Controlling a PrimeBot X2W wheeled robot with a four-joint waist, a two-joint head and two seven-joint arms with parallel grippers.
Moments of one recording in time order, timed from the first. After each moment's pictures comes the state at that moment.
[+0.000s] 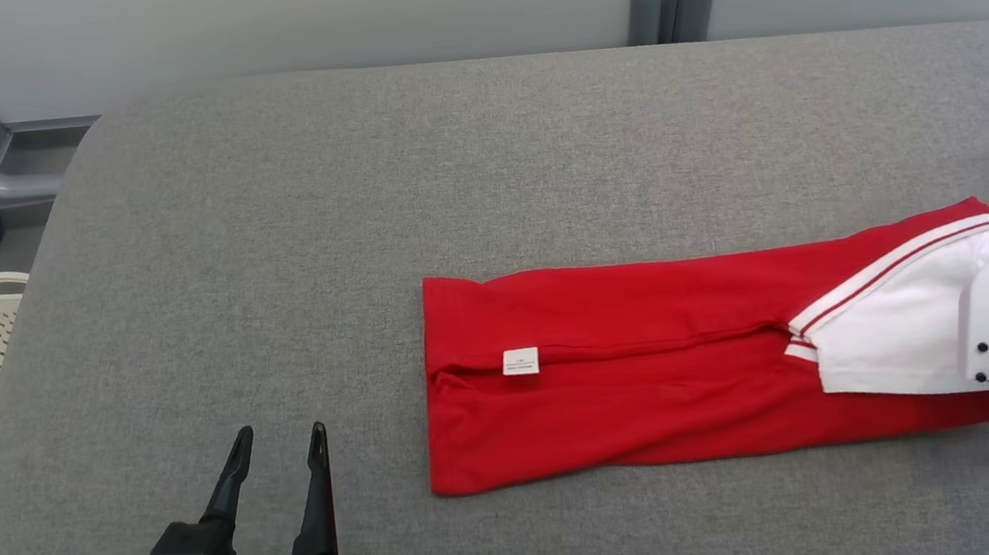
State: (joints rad) left arm -0.03 0.16 -0.23 0.23 -0.29 -0.04 -0.26; right arm -0.42 -0.14 -0.37 0.50 -0.11 0.13 0.59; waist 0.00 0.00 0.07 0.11
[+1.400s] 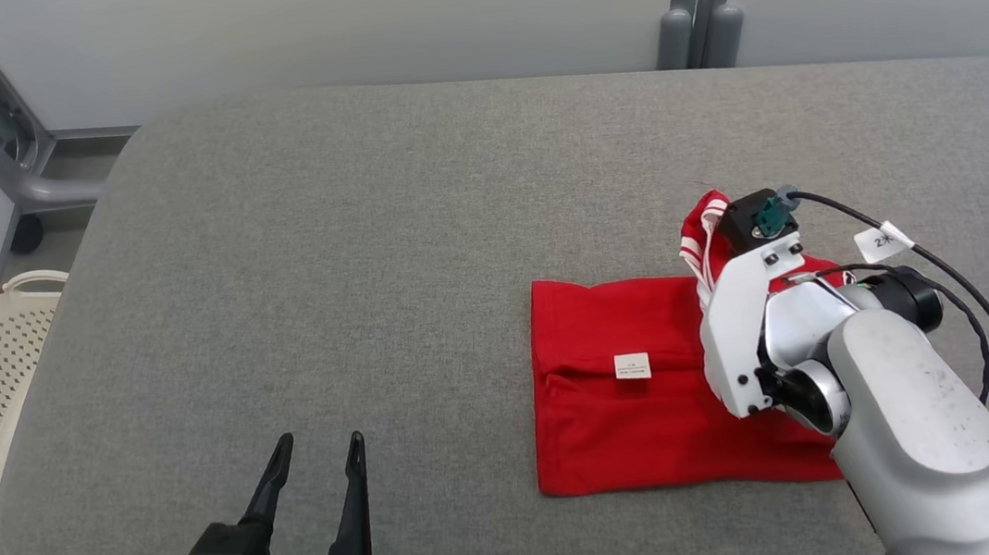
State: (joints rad) left arm -0.03 0.14 -0.27 0.26 -0.28 -0.06 -0.26; right arm -0.46 -0.06 0.15 0.37 0.10 0.13 0.79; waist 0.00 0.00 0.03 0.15
